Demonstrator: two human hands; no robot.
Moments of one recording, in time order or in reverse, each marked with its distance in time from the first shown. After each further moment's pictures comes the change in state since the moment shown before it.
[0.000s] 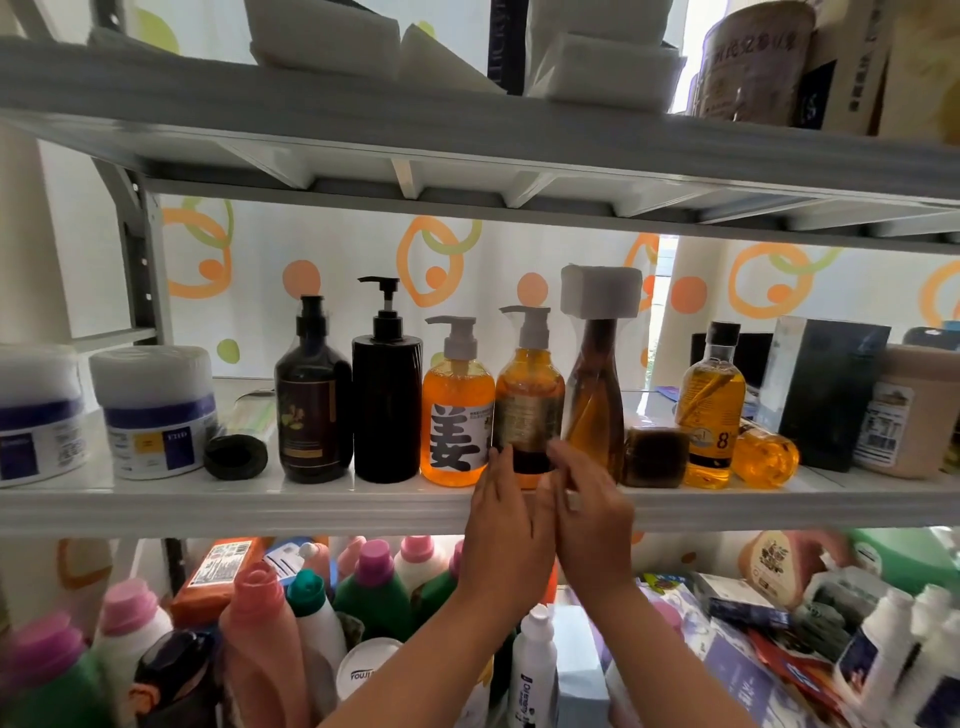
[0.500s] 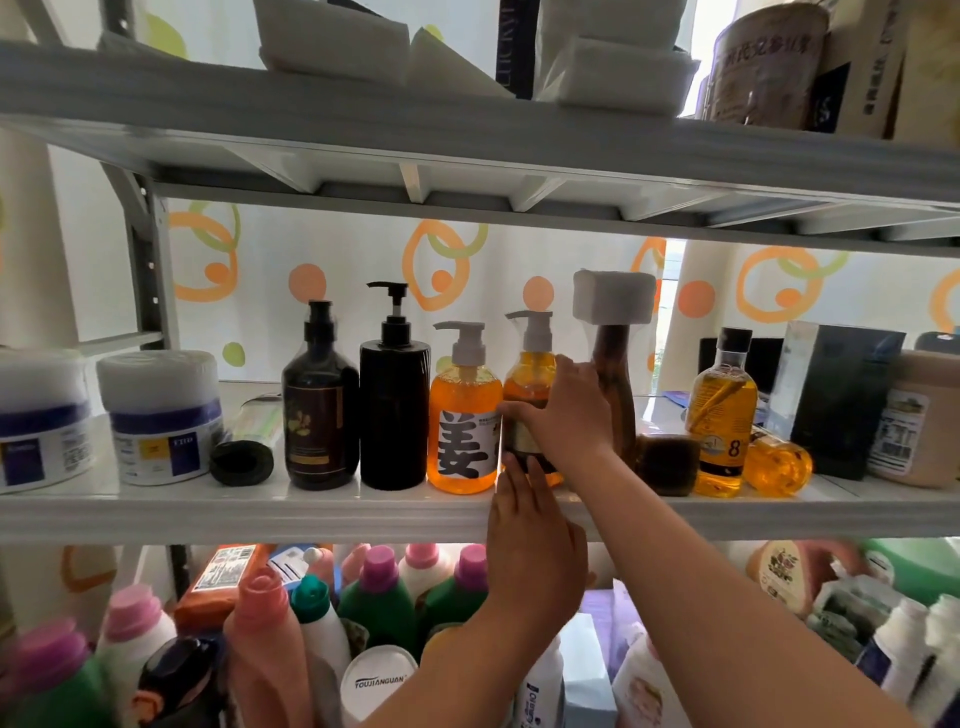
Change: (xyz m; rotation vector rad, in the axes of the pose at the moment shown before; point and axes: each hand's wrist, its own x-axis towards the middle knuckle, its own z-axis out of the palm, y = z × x) left_hand 0.013 -0.004 0.029 0.507 0.013 0.071; right_hand 0.101 -0.027 0.019 -0.254 -0.450 0.368
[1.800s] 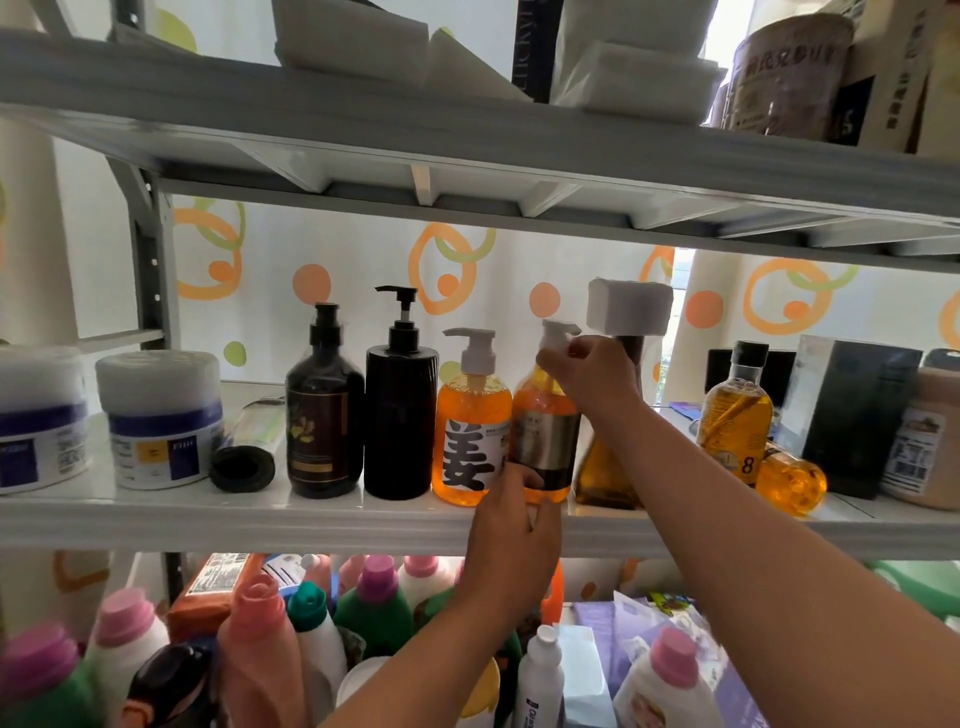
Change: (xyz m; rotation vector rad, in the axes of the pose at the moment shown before) left_hand 0.005 -0.017 -0.043 -0.760 0.004 -0.084; right_hand 0.039 -0.008 -0.025 0.414 -0.015 0.109
